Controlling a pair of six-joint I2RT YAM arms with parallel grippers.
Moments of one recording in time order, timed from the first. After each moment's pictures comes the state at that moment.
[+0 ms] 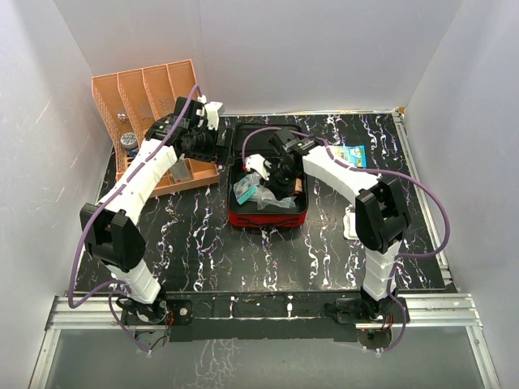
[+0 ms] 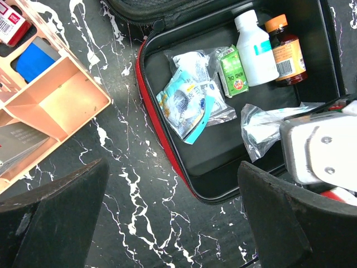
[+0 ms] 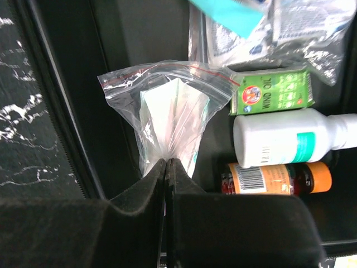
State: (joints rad) left arm -0.35 1.69 1.65 -0.84 0.21 -0.08; right arm 0.56 1.91 1.63 -0.93 -0.38 -0.74
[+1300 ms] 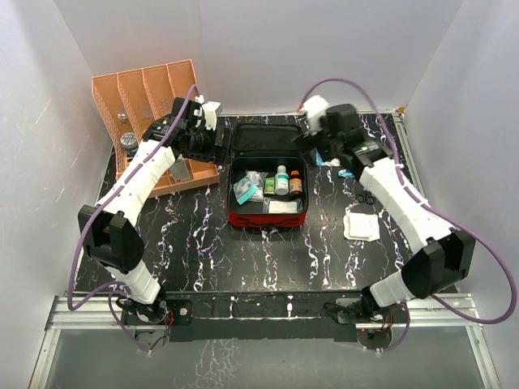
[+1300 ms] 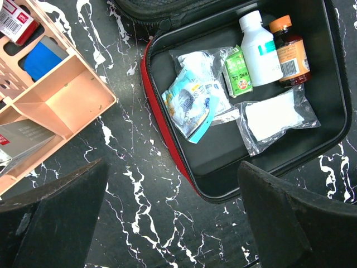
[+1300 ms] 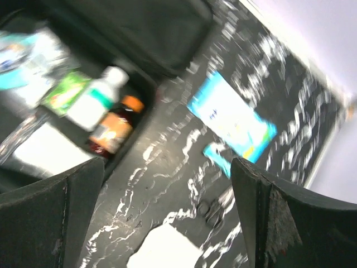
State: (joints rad) left arm -0.34 1.67 1.64 -0.83 0.21 -0.07; right arm 0.46 1.47 1.45 -0.60 0.03 -0.44
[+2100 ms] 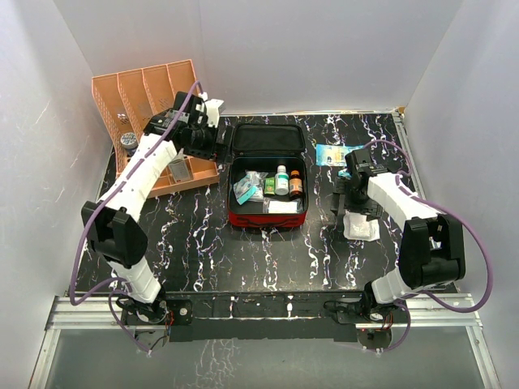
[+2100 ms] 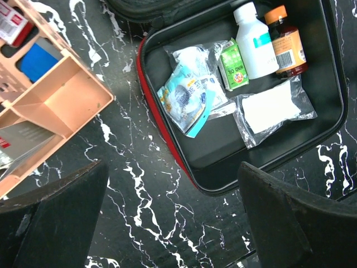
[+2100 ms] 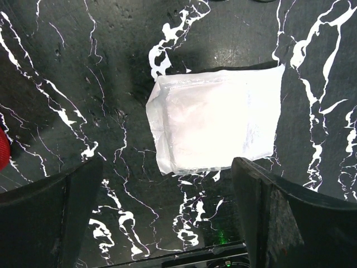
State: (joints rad) left arm -0.34 1.71 1.73 -0.92 0.22 -0.04; right arm 0.13 1.50 1.02 -0.82 0.16 0.33
